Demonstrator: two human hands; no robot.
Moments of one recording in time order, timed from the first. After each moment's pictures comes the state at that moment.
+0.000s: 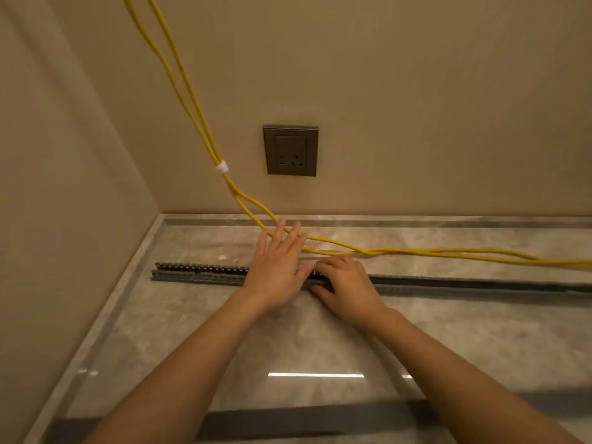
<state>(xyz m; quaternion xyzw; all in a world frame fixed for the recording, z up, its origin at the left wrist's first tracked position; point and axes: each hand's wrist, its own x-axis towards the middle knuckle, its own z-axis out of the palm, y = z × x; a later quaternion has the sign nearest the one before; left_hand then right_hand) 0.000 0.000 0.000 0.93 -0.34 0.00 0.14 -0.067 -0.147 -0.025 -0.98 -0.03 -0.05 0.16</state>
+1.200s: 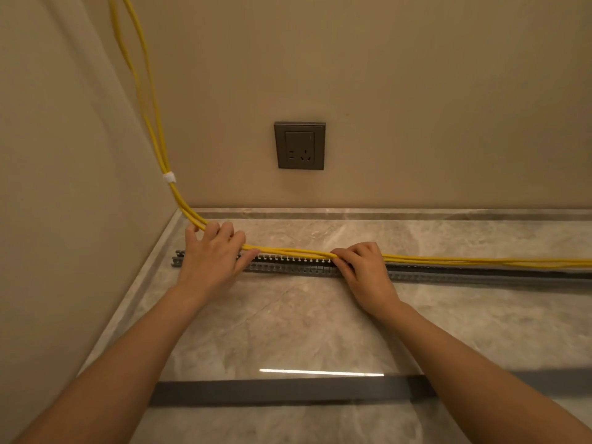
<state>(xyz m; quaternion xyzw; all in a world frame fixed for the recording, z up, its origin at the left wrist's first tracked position) -0.002 0.104 0.020 0.93 -0.27 0.24 -0.05 -0.086 -0.154 -0.028 -0.94 0.00 -0.21 0.26</state>
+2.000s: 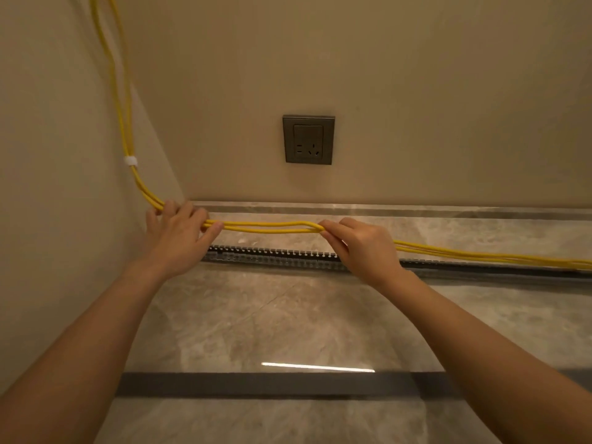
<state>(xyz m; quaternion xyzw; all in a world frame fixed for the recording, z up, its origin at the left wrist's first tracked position) 0.036 0.156 0.034 0.97 -0.19 0.18 0.00 -0.076 -0.137 0.032 -0.93 -0.13 -0.33 0.13</state>
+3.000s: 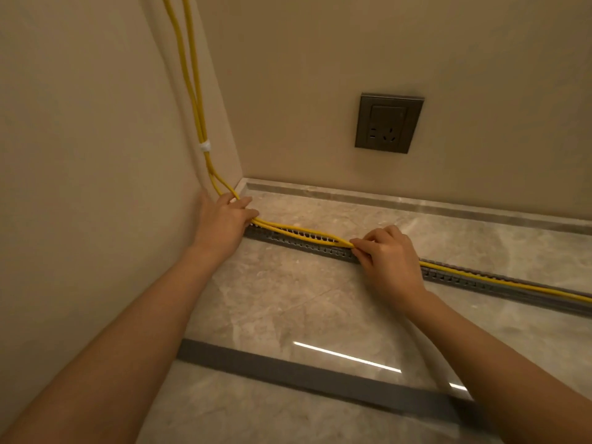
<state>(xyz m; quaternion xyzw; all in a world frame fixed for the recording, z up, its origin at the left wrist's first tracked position) 0.046 0.187 0.012 0.97 -0.19 0.12 -0.05 -0.047 -0.094 -0.020 -0.97 -0.08 -0.20 0.15</state>
